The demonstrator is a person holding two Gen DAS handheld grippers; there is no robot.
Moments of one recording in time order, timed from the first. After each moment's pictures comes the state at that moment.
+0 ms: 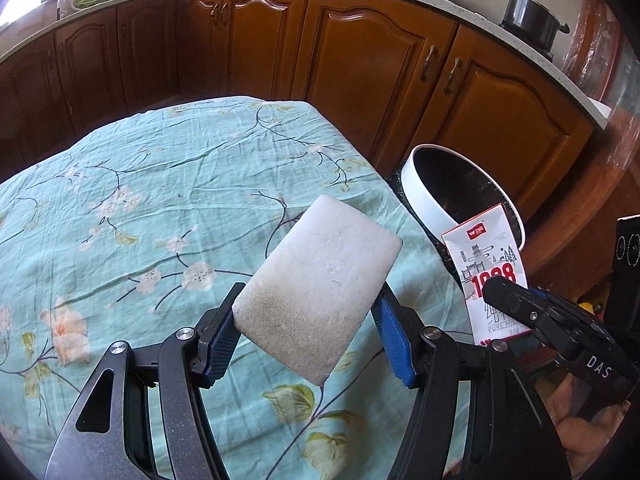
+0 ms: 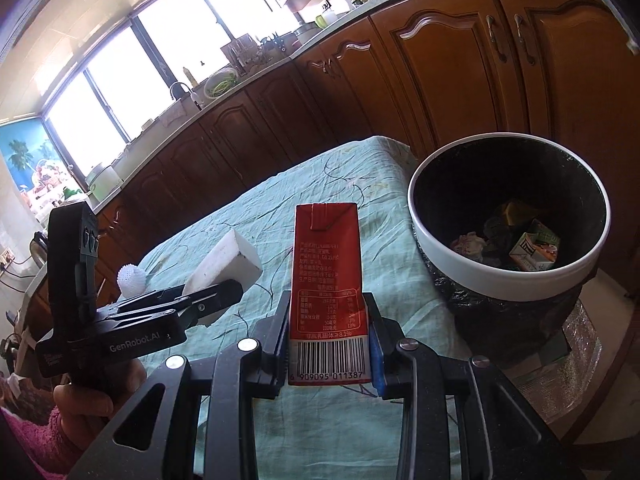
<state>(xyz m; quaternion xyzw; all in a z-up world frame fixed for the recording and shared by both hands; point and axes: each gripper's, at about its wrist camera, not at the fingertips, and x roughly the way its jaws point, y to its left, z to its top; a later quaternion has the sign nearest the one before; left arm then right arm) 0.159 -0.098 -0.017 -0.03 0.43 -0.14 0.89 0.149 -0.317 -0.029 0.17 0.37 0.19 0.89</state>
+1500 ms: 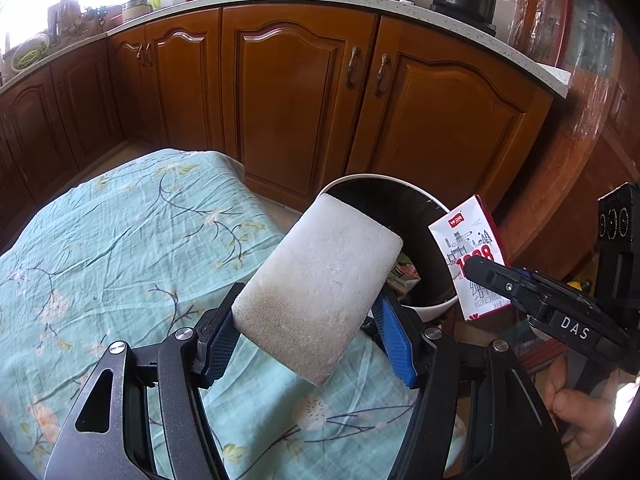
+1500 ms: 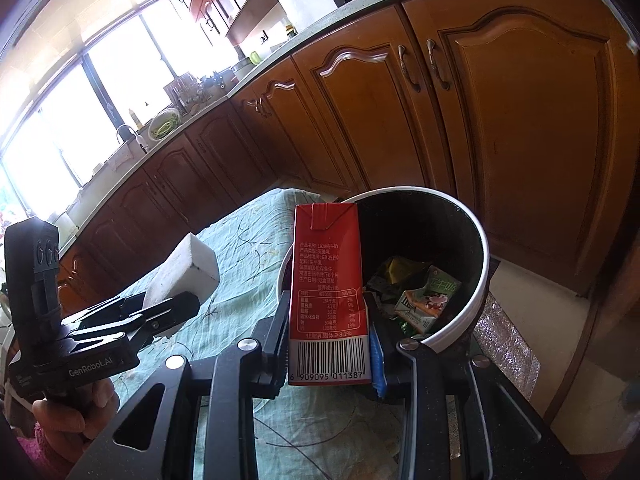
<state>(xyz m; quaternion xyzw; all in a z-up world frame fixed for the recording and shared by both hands) 0.195 -0.200 0.021 0.03 0.40 -0.23 0.89 0.162 -0.408 -0.003 0.19 0.35 0.08 0.91</state>
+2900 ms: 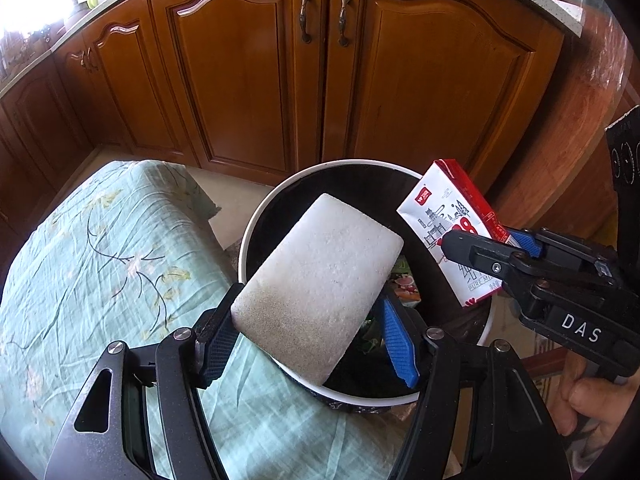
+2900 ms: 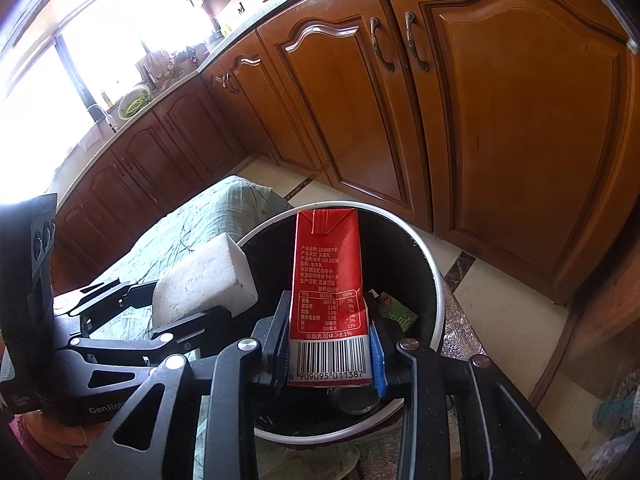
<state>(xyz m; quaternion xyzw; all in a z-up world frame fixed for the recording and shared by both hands) 0.264 -0.296 -0.010 0.12 0.45 -0.25 0.85 0.219 -0.444 -0.017 0.16 0.41 0.06 0.90</state>
